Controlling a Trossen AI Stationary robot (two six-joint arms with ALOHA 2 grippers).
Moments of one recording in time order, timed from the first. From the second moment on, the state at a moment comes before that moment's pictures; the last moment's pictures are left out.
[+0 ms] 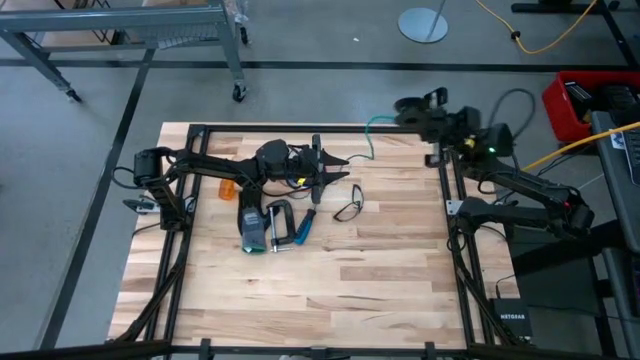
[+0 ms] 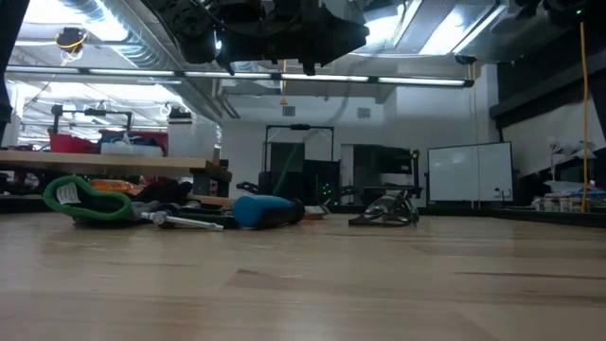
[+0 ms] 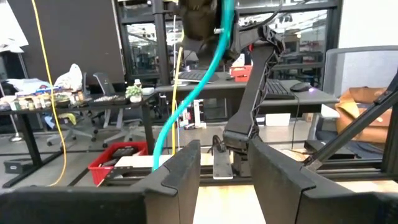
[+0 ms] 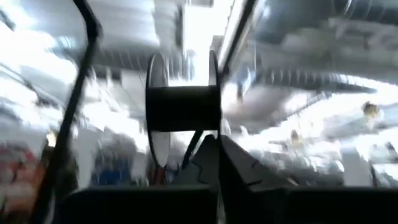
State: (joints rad) left arm 0.22 1.73 1.00 0.84 0.19 0.05; right arm -0.63 0.90 0.68 1.06 -0.51 0.33
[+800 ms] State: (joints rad) left arm 0.22 1.73 1.00 0.71 0.19 0.17; right arm -0.63 0.87 0.68 1.13 -0.55 0.94
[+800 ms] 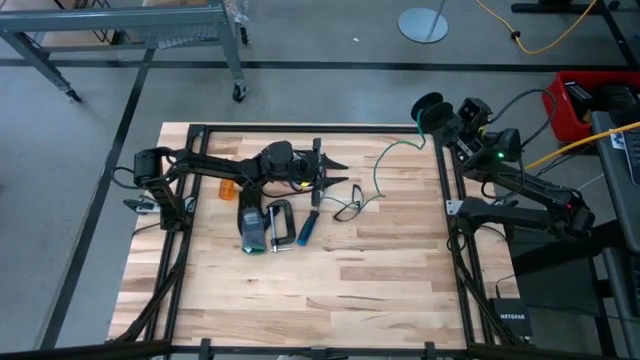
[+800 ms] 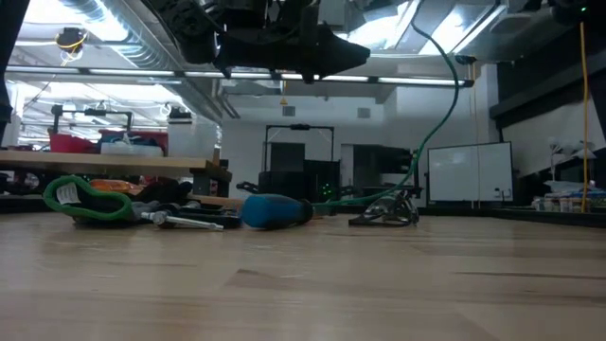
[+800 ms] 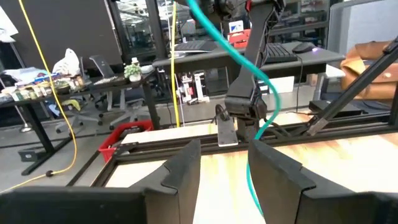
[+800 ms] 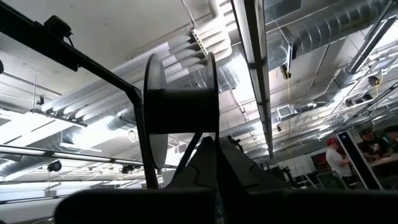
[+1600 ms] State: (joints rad) left arm 0.22 1.81 1.00 0.88 0.12 0.18; right arm -0.63 0.91 0.68 0.39 -0.53 0.38
